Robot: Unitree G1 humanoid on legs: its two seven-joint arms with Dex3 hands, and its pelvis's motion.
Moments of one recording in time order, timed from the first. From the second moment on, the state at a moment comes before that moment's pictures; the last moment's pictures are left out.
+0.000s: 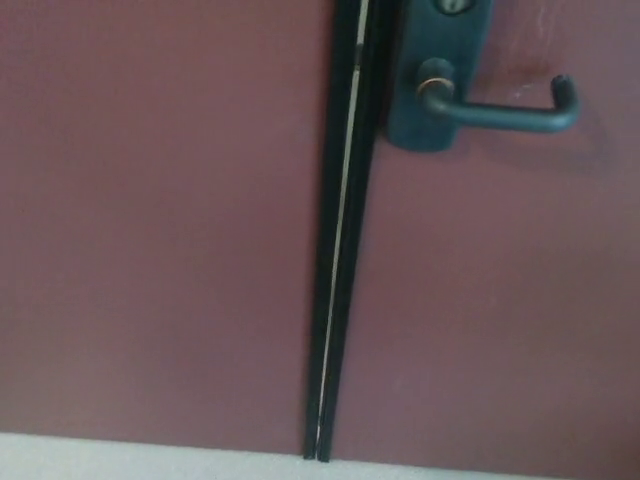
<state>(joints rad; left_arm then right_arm) 0.16 0.50 0.17 1.28 -0.01 -0.30 -0.10 0.05 -0.21 -0.13 1.29 -0.07 -0.21 -0.17</state>
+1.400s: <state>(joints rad) 0.14 0.50 0.17 1.25 0.00 -0.32 -0.11 0.00 -0.22 -0.11 1.31 -0.07 -0.19 -0.16</state>
